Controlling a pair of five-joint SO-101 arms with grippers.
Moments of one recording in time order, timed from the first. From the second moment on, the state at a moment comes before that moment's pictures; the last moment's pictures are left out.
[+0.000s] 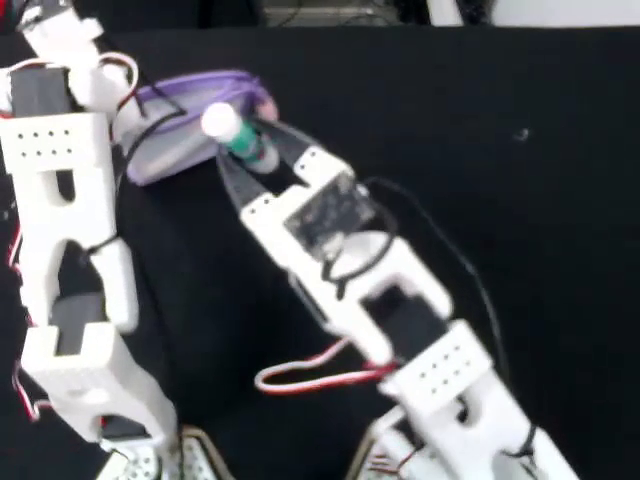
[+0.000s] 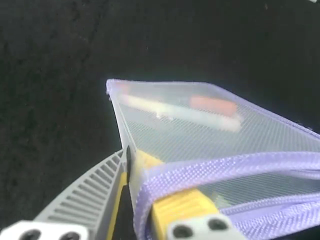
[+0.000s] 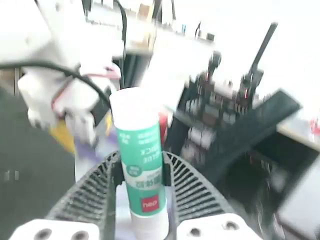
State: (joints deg) left arm -9.8 11.0 -44.0 100.4 16.7; right arm -36.0 -52.0 47.8 10.2 17.6
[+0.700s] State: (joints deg) left arm -9.7 -0.1 -30.8 97.5 16.7; right arm -35.0 -31.9 60.4 -47.1 4.0
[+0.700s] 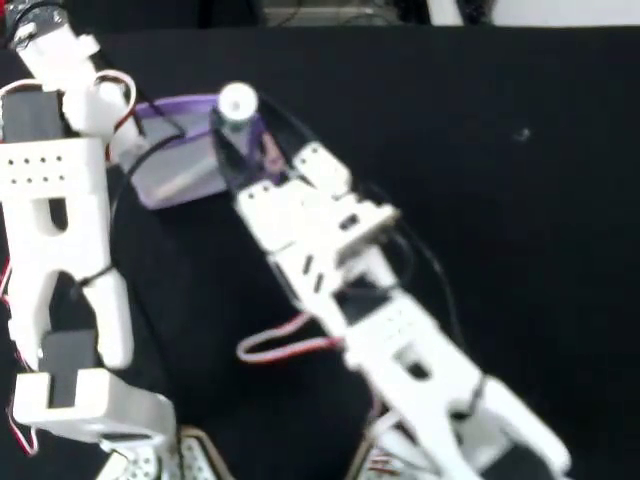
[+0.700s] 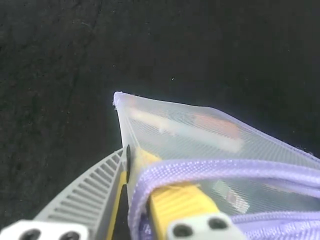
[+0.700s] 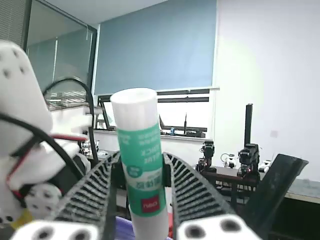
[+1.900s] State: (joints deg) left arm -12.8 -0.7 -29.7 97.4 16.8; right arm -37.5 -5.1 46.2 -51.2 -3.4
